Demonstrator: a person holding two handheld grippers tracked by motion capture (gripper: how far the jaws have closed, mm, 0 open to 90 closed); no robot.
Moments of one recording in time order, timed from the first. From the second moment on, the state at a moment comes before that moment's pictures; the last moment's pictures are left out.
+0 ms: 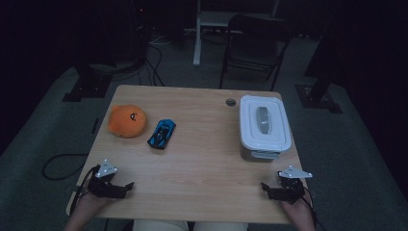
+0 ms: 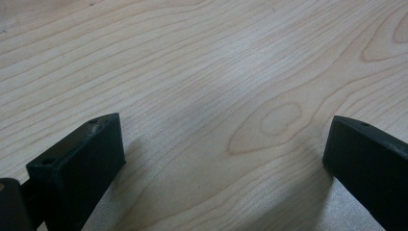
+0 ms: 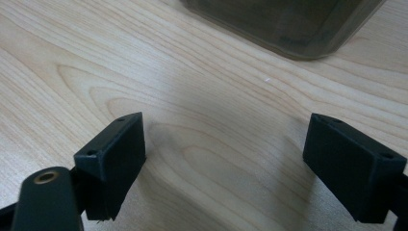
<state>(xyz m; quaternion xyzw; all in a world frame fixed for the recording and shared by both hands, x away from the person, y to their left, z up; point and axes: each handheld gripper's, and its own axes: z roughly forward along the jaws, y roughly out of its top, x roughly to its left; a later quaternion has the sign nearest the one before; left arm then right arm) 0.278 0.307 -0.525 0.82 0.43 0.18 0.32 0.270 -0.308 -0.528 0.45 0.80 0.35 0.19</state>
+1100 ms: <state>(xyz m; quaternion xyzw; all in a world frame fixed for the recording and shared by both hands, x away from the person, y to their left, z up) 0.324 0.256 -0.499 0.82 0.44 0.18 0.31 0.269 -0.308 -0.528 0.45 0.80 0.35 0.19</state>
